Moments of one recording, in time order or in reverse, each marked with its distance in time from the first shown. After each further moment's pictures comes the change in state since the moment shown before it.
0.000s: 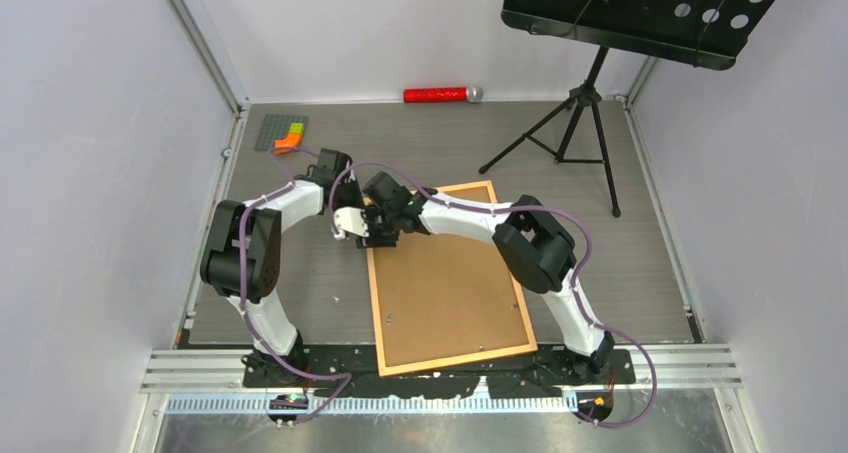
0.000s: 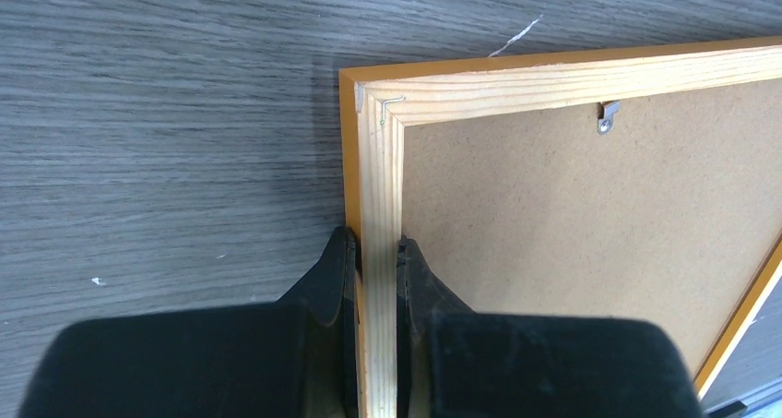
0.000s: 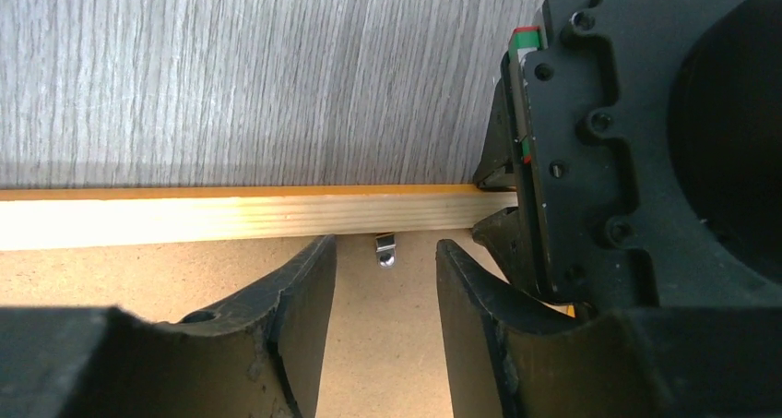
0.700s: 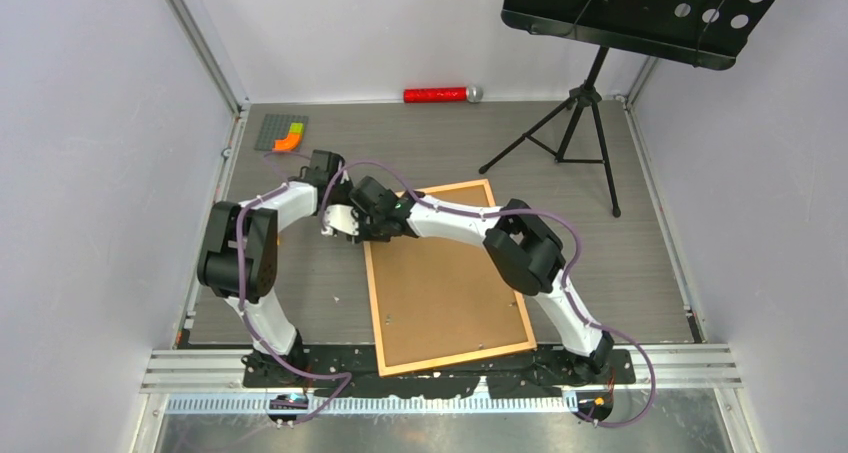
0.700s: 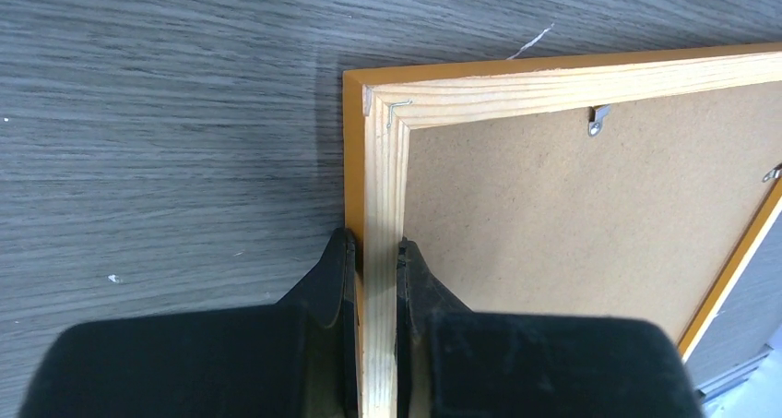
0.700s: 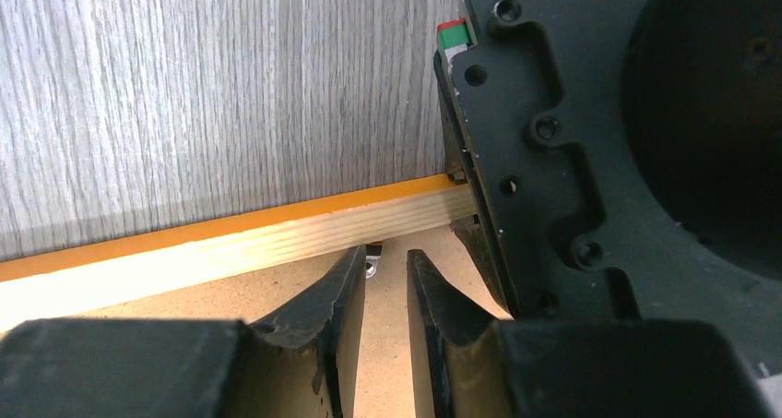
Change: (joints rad) left arm 0.037 -0.005 -0.016 0.011 0.048 -0.021; right arm 0.036 0.064 0.111 -0.060 0.186 0.129
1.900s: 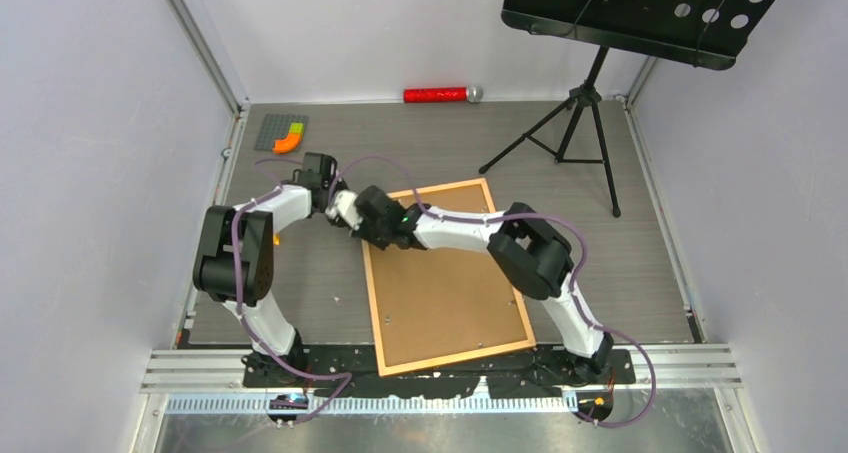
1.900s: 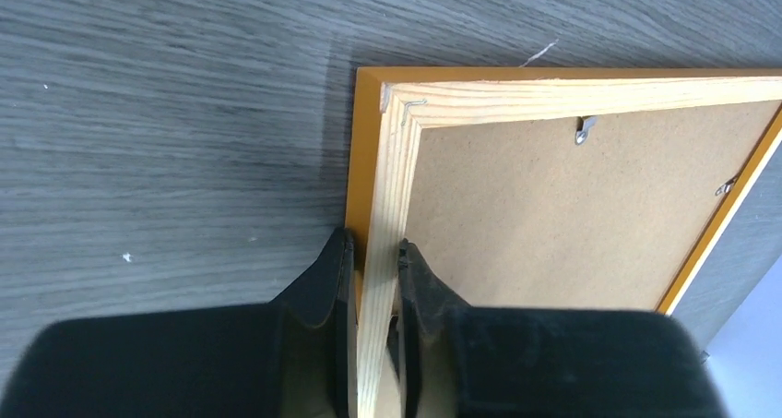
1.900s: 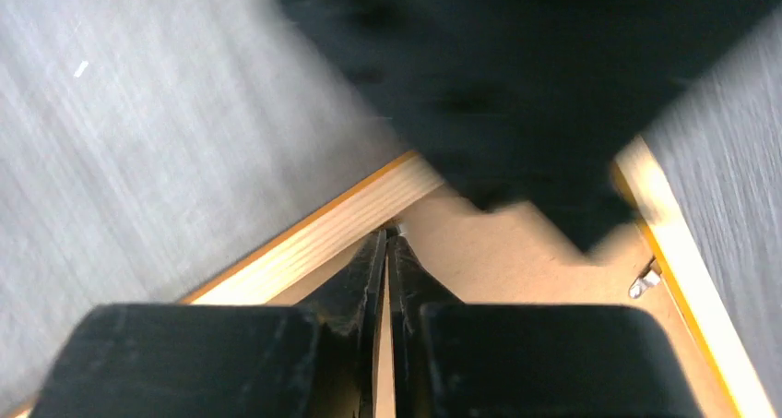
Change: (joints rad) left arm 0.045 -0.031 -0.051 0.053 0.045 -0.081; right arm 0.053 -0.051 -0.123 0.124 0.155 0.373
